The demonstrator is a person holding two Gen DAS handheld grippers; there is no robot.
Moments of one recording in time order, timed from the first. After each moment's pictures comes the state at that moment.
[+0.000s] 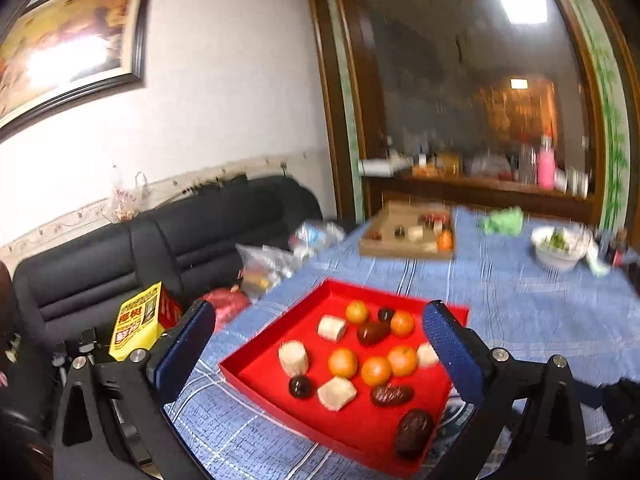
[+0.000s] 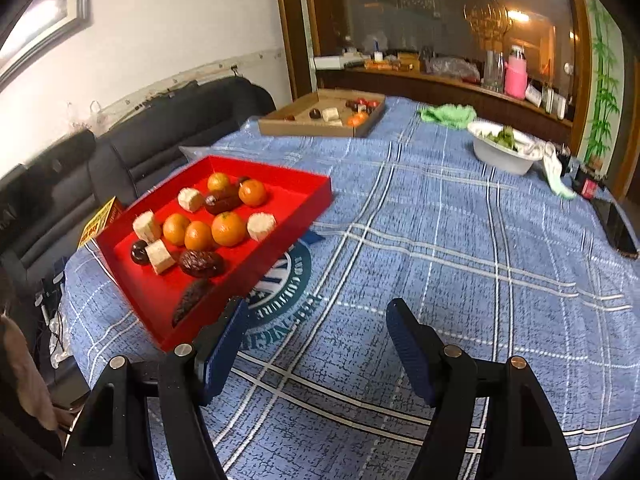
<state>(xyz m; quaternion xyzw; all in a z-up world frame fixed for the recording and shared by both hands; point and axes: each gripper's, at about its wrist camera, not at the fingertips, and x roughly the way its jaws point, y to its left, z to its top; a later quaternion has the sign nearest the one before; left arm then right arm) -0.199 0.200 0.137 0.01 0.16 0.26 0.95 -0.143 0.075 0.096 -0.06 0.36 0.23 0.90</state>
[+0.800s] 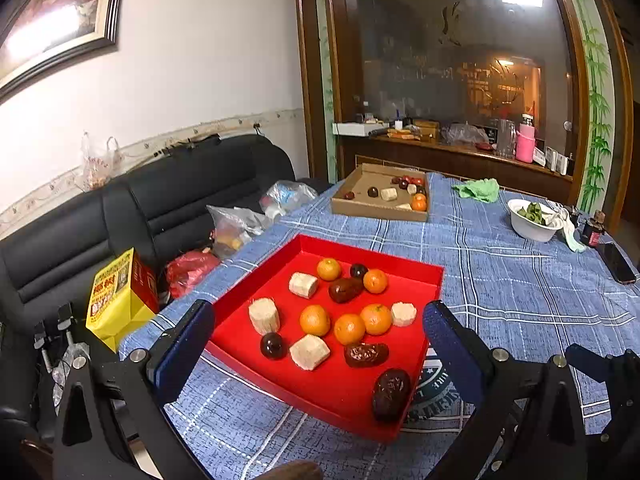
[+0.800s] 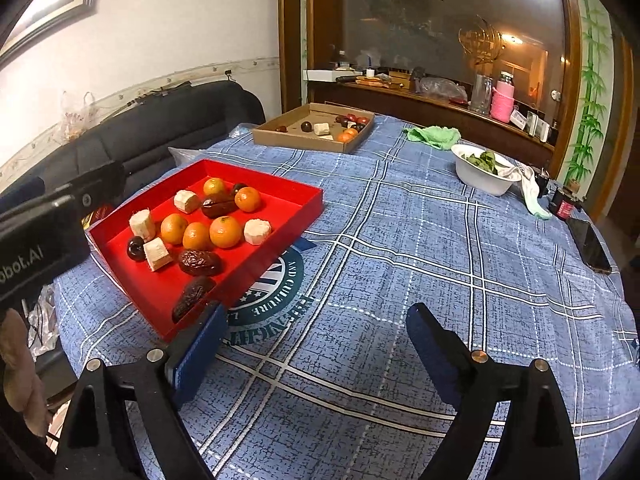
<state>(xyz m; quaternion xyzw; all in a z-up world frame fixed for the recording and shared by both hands) -0.189 0.204 0.119 -0.02 0.25 0.21 0.95 -0.162 0.081 0.106 -0.09 0.34 0.19 0.92</state>
